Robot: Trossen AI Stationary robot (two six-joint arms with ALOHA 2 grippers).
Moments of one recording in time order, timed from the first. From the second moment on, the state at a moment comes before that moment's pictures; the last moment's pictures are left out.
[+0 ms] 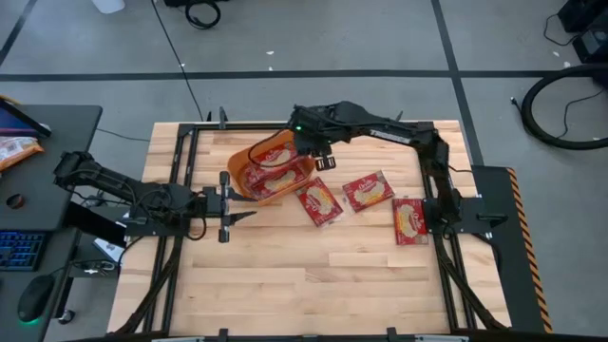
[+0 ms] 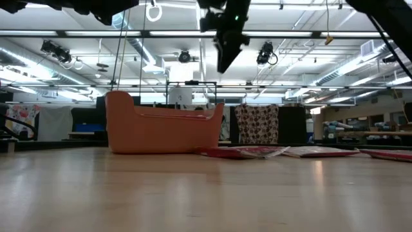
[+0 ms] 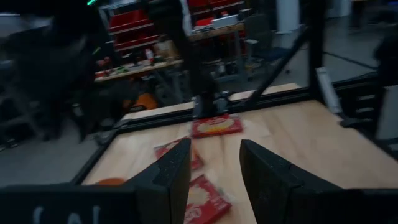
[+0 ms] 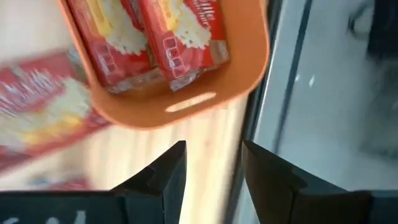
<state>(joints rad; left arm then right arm) -0.32 0.76 0.43 0.29 -0.40 0.18 -0.26 2.04 2.16 -1.29 0.30 -0.52</state>
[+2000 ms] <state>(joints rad) -0.32 0.76 0.43 0.27 -0.53 0.14 0.27 1.84 0.96 0.00 0.42 -0.19</state>
